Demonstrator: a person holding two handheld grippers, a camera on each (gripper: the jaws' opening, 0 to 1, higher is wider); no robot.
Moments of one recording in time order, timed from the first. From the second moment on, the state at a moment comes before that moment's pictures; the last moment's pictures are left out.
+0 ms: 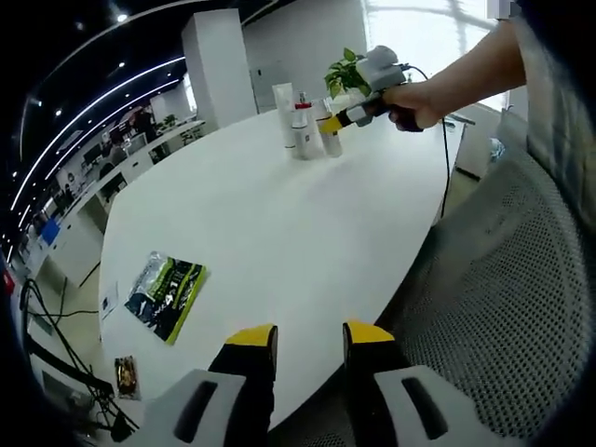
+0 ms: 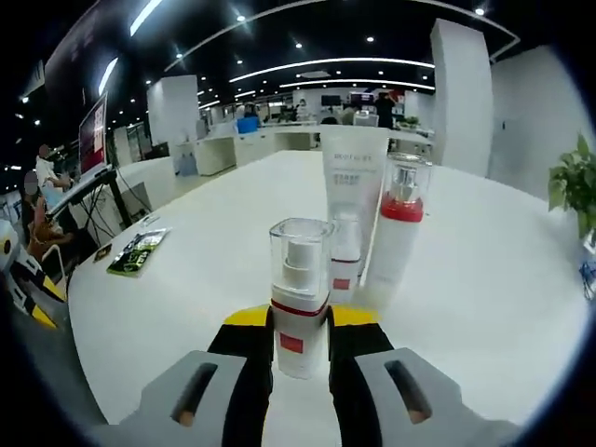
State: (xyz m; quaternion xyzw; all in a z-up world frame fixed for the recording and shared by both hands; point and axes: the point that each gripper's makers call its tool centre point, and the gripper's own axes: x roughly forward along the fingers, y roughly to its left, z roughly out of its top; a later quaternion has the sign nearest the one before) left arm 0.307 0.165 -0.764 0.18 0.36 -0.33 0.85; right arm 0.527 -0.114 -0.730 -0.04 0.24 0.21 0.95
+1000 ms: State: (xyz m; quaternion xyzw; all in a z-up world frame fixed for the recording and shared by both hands) left arm 0.301 0.164 -0.775 0.17 0.39 -0.34 0.84; right arm 0.556 -0.136 -0.750 -0.03 0.19 0.17 0.97
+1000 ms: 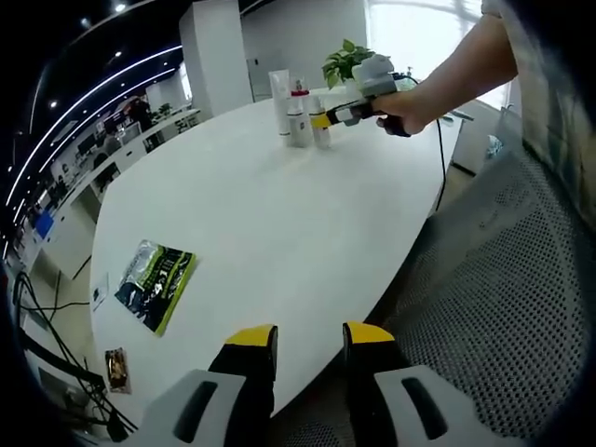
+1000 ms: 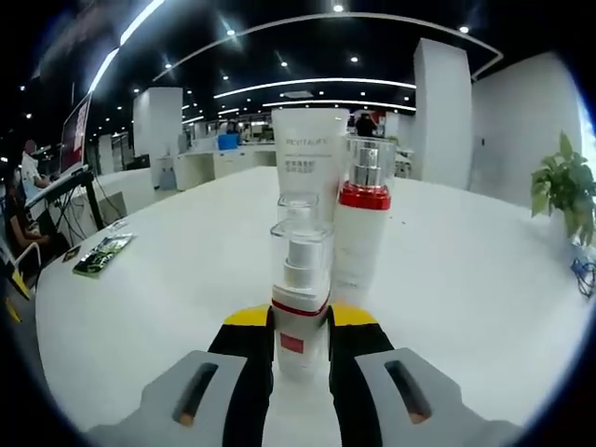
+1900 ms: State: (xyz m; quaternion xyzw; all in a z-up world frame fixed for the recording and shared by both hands) left arm 0.300 0.167 -0.778 0.18 0.40 -0.33 0.84; right arm 0.556 -0.134 -0.750 -0.05 0.18 0.17 0.97
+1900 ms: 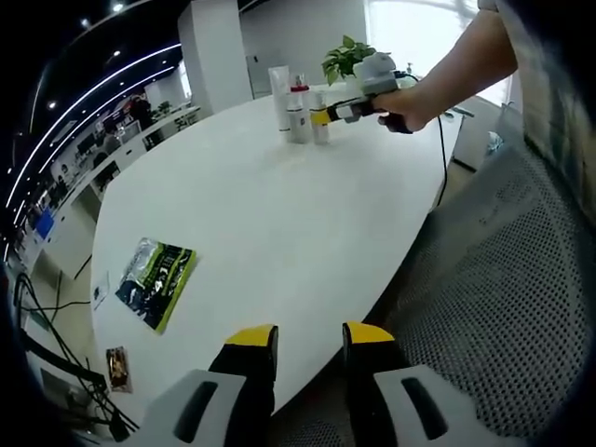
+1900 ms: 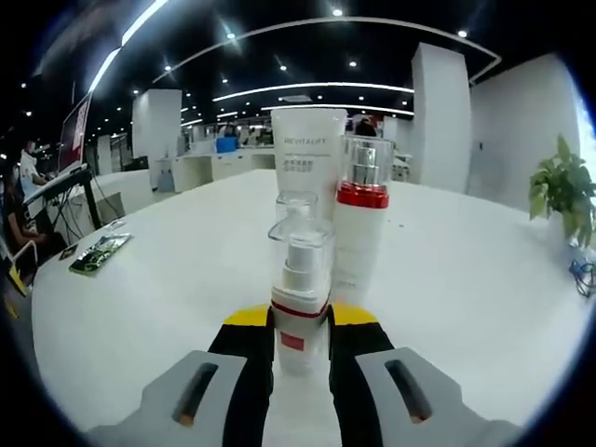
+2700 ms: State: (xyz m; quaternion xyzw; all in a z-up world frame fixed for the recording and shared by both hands) left arm 0.301 0.169 -0.779 0.19 0.40 -0.33 0.83; right arm 0.579 -0.150 -0.752 -0.06 0.19 0.15 0.97
